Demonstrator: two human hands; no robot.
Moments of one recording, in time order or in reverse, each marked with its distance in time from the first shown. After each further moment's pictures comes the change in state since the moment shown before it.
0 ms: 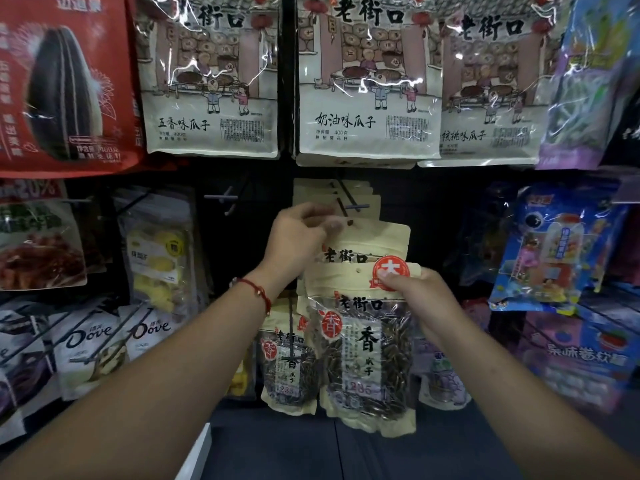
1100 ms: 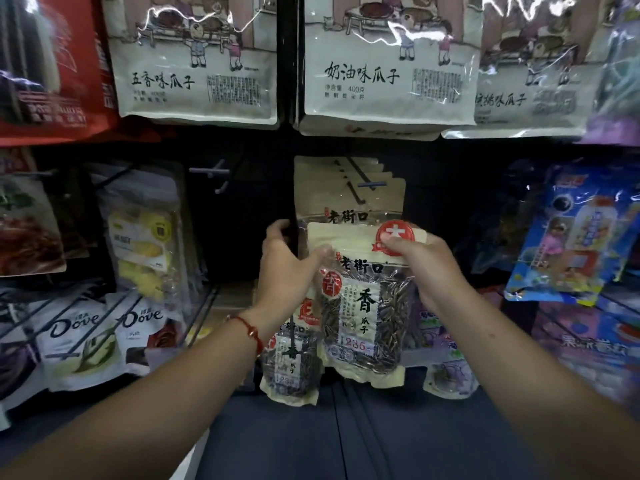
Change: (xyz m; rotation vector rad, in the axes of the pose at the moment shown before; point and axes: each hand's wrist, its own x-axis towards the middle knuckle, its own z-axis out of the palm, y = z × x) left_hand -0.022 -0.075 0.005 0.161 0.124 -0.099; right_hand 0.052 0.006 0.014 0.097 0.032 -0.065
